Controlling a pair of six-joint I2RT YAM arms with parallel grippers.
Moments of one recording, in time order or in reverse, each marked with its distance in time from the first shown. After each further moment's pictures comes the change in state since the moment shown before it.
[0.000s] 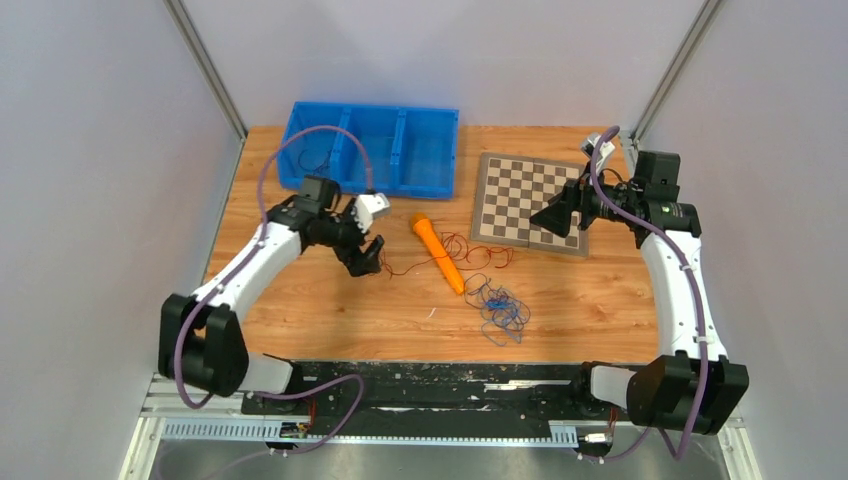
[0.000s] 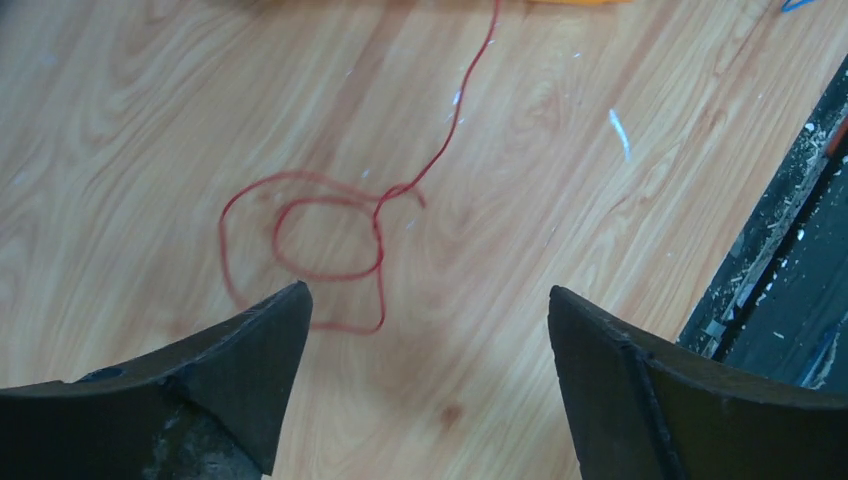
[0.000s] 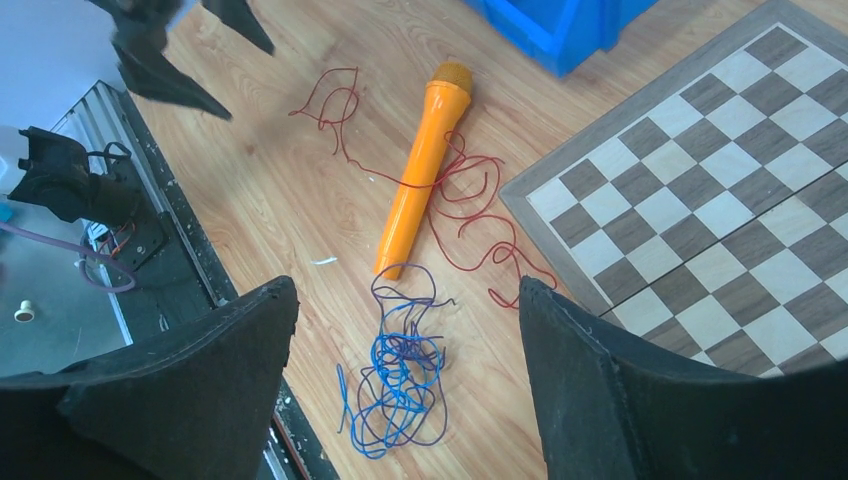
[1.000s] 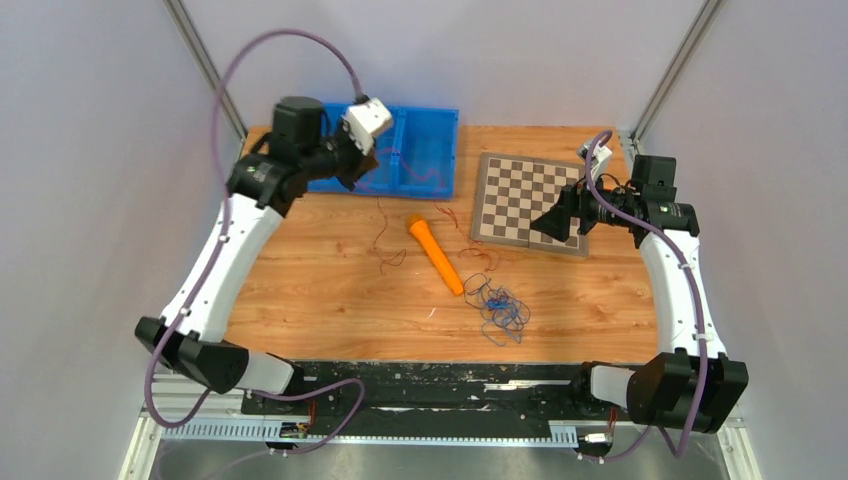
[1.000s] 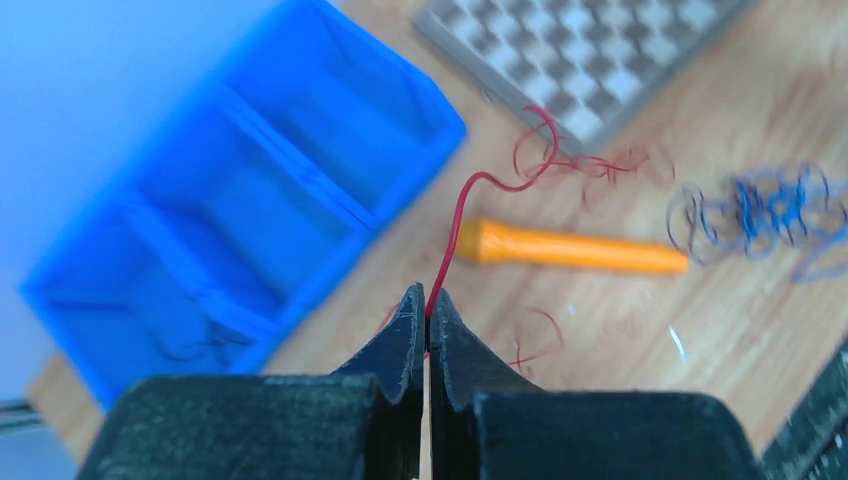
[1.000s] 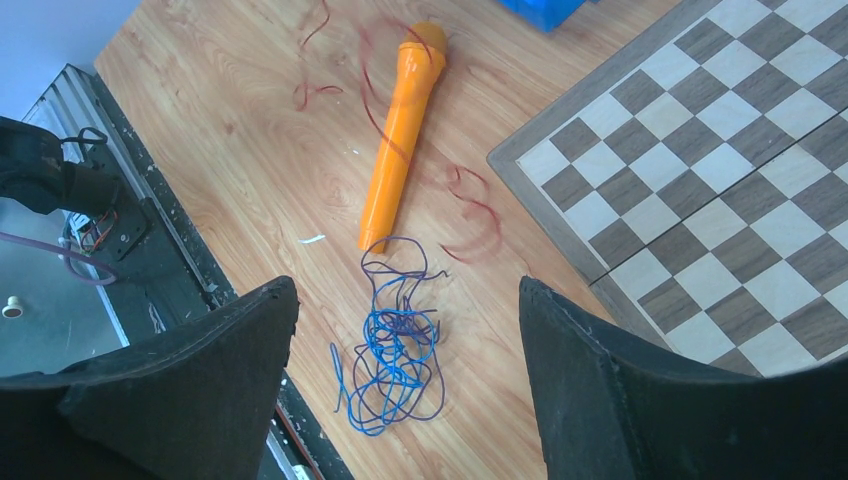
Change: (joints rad) left arm -0.222 0.098 0.564 -0.043 -0.238 -0.163; right arm 0.000 0.007 -0.011 -0.064 0.061 -0.037
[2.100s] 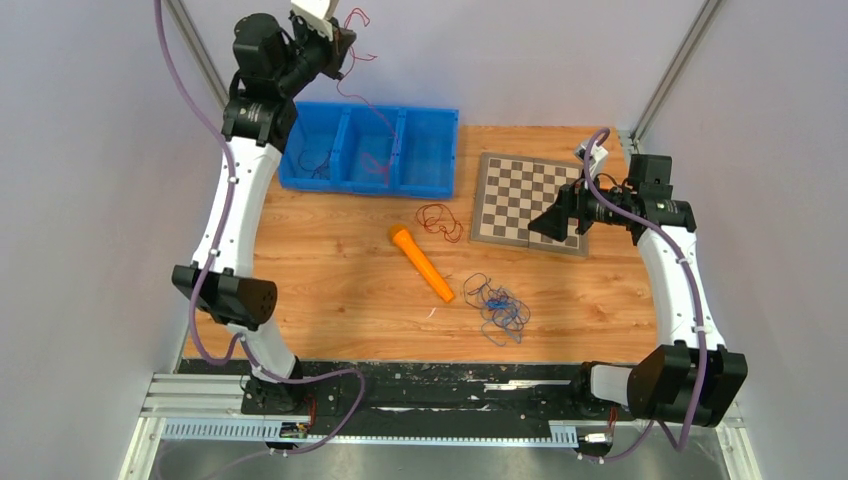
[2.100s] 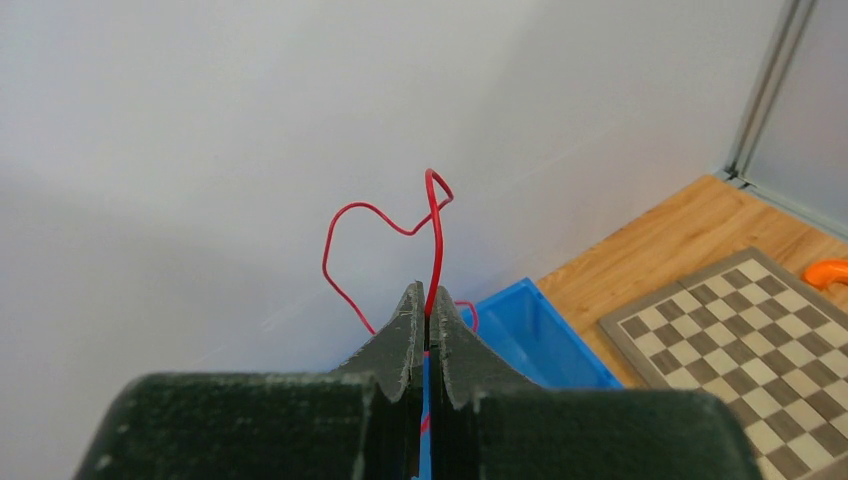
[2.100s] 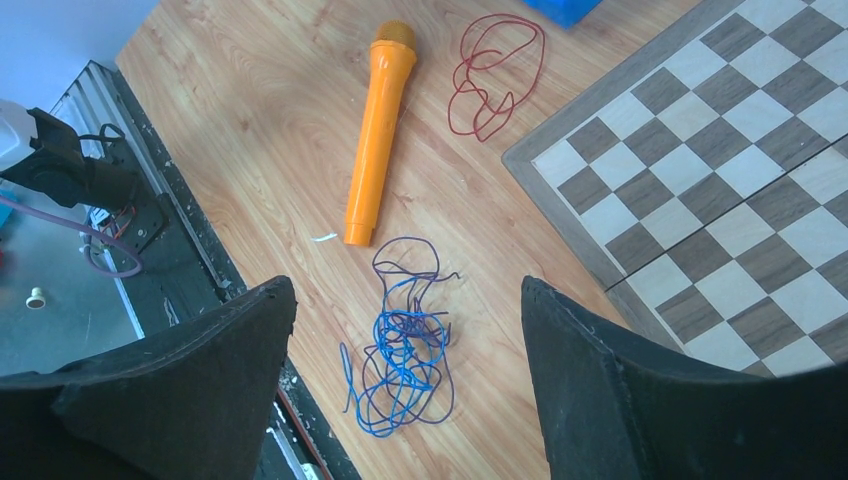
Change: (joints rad) left arm 0.220 0.307 0.575 0.411 -0.012 -0.245; right arm 0.007 0.026 0.002 0.000 -0.029 0.000
